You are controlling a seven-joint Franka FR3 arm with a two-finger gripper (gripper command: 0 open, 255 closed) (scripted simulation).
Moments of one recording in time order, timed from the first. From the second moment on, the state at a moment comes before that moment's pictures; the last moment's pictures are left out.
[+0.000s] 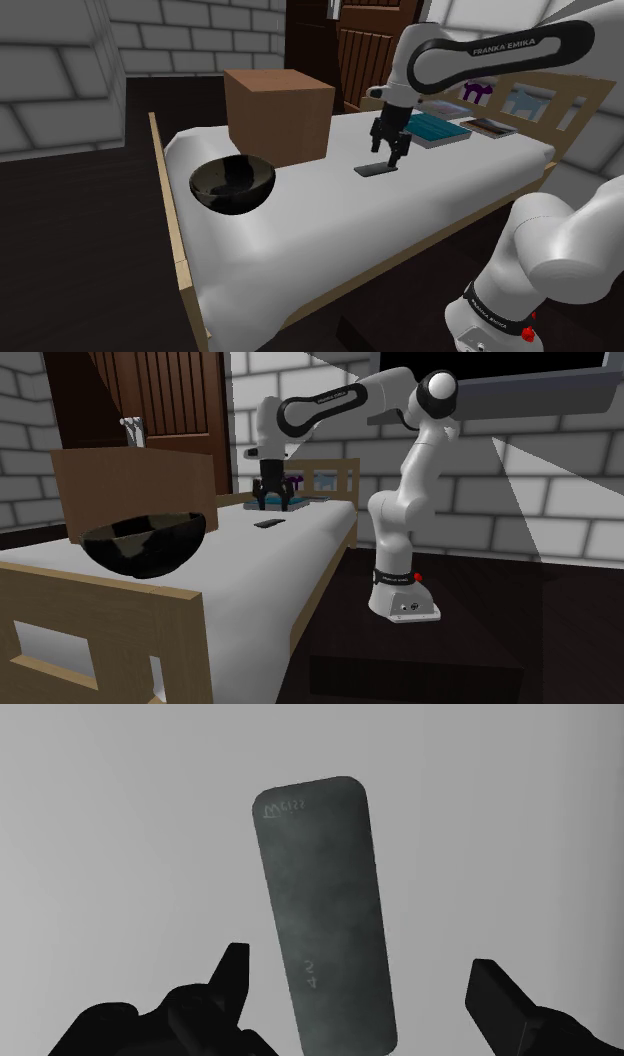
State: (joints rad) arm 0.33 -0.52 -0.35 -2.43 -0.13 1.93 -1.08
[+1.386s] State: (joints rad) arm 0.36 -0.47 -0.39 -2.50 -0.13 2.07 -1.18
